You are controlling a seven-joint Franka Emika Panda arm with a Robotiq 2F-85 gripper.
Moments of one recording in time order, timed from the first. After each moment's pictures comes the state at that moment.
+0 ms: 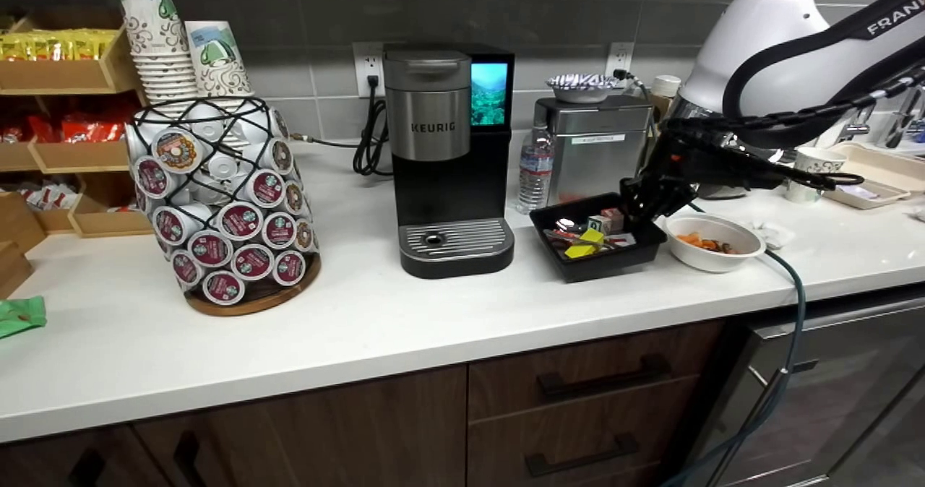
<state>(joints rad) 0.11 0.31 -0.03 -2.06 0.02 2.62 0.49</state>
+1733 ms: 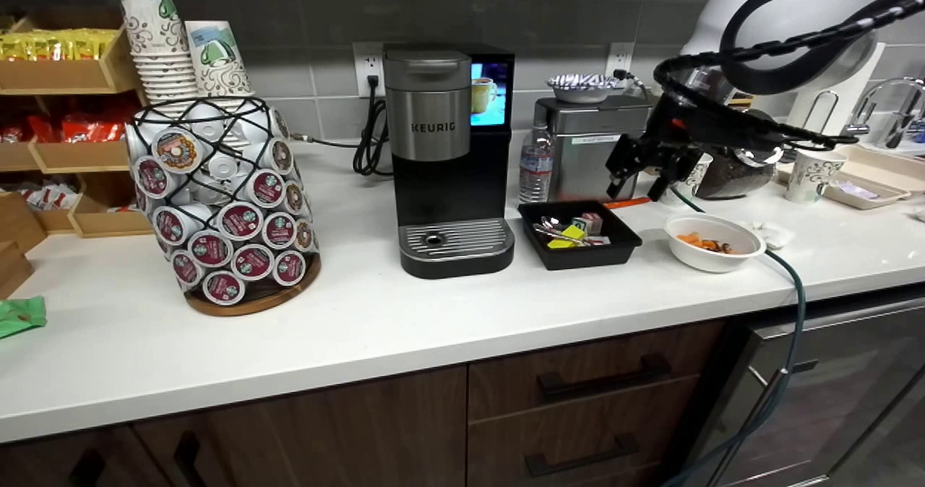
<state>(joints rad) 0.08 0.27 0.00 -1.98 0.09 2.52 0.35</state>
